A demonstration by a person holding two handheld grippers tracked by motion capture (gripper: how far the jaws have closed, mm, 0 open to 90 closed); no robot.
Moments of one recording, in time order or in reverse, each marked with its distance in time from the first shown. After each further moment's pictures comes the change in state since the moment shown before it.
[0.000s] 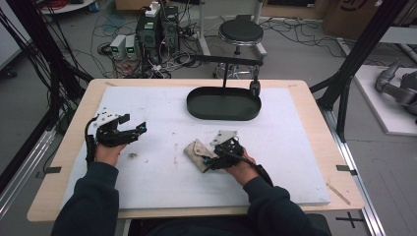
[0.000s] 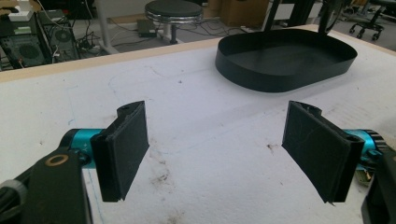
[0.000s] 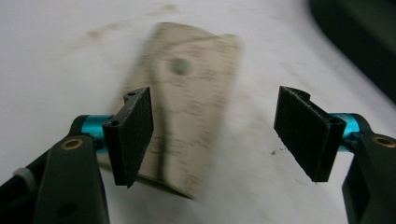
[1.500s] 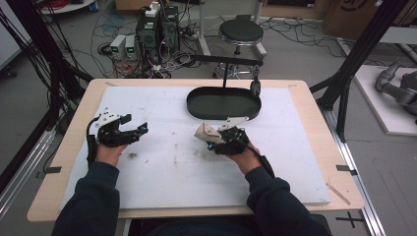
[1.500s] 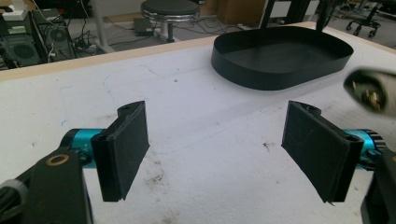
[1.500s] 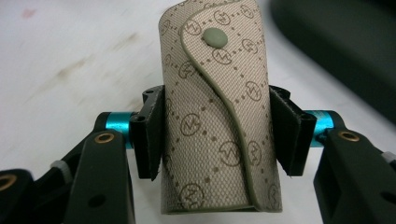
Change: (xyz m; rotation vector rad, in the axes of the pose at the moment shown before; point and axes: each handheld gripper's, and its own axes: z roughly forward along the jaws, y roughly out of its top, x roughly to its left) left arm -0.002 0.000 0.002 0.004 -0.013 0.005; right arm -0.038 0.010 0.000 -0.046 0.035 0.127
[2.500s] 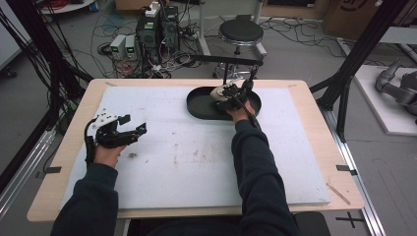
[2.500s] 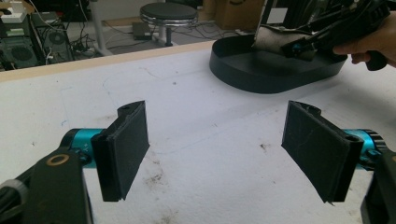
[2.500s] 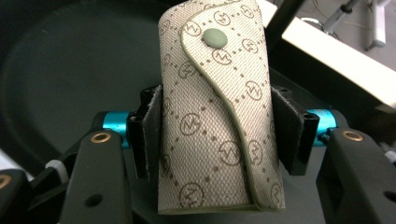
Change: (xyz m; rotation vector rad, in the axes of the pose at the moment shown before) left arm 0.001 -0.003 -0.005 -0.019 -0.010 -0.012; right arm -0.129 0.057 0.088 0.121 -0.311 0.132
